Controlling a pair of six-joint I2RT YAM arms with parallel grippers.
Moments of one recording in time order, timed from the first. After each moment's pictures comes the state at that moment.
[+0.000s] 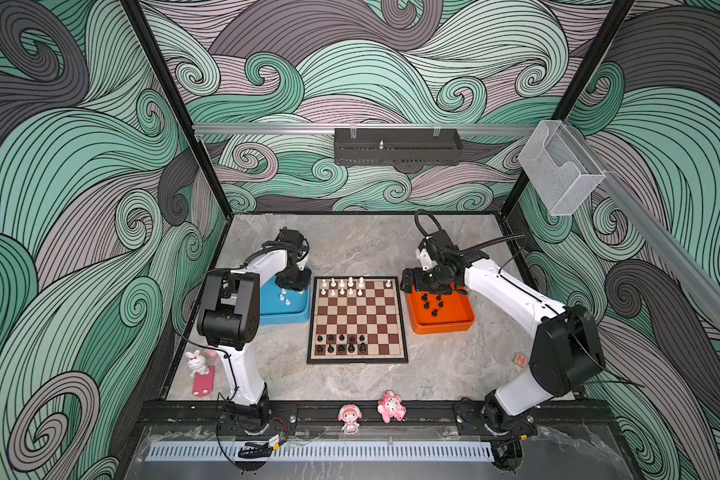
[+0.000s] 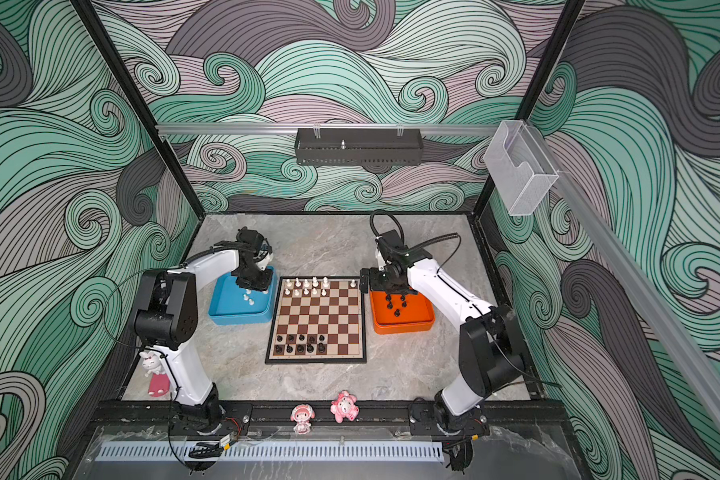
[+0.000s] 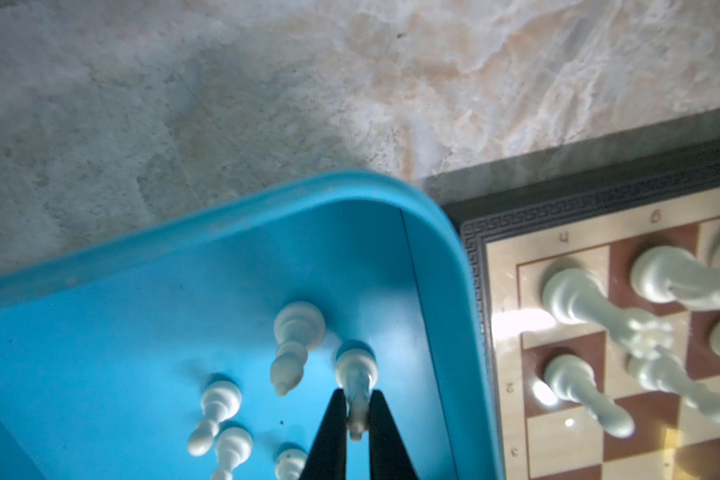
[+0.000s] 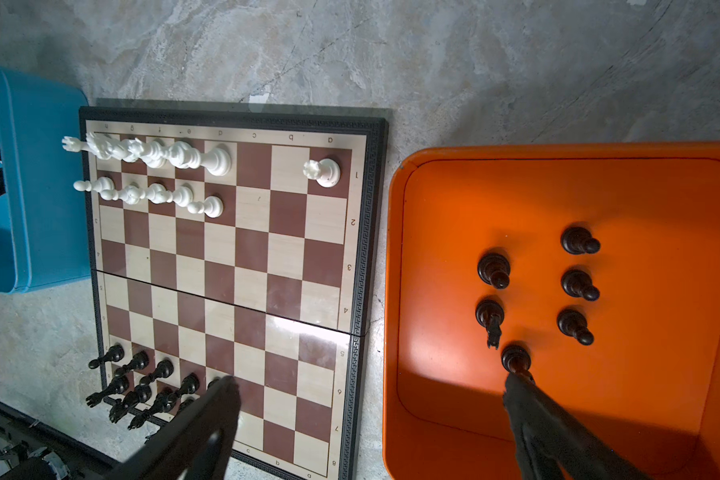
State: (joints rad) left arm -0.15 1.88 1.29 -0.79 0.03 0.04; right arm 0.44 1.59 1.23 -0.81 -0.16 0.35
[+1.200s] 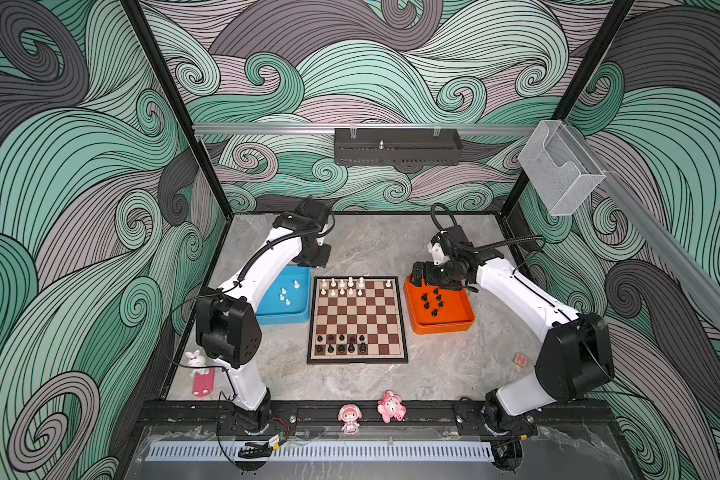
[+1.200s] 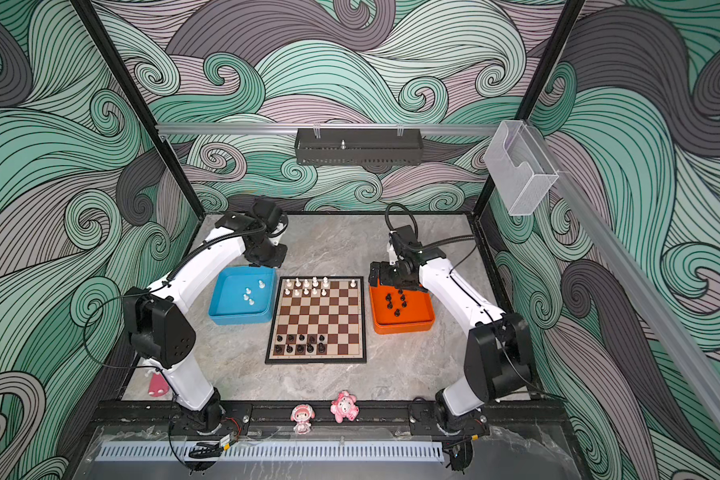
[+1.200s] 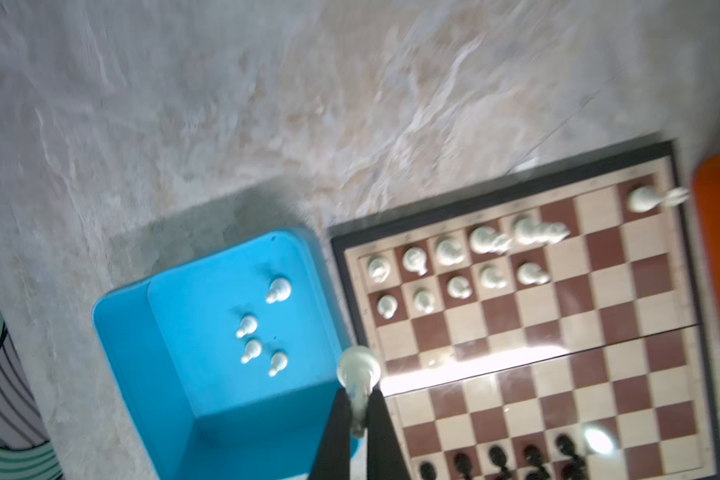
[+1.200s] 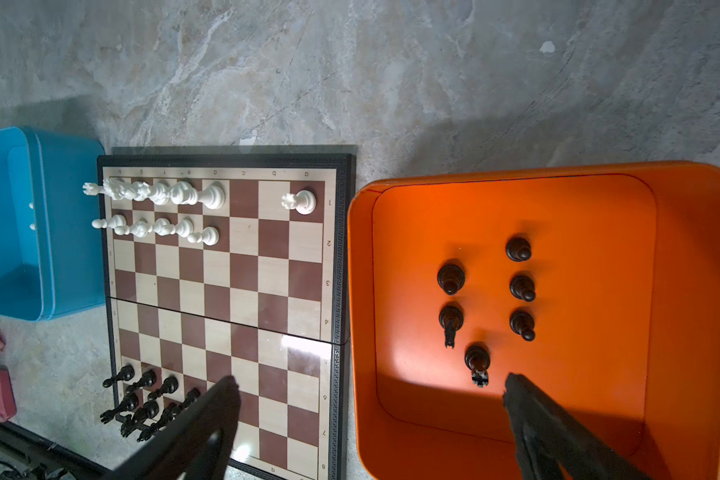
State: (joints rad) left arm -0.42 1.79 1.75 -1.16 -0.12 -0.12; right arm 0.34 1.54 1.23 -0.82 -0.17 0.33
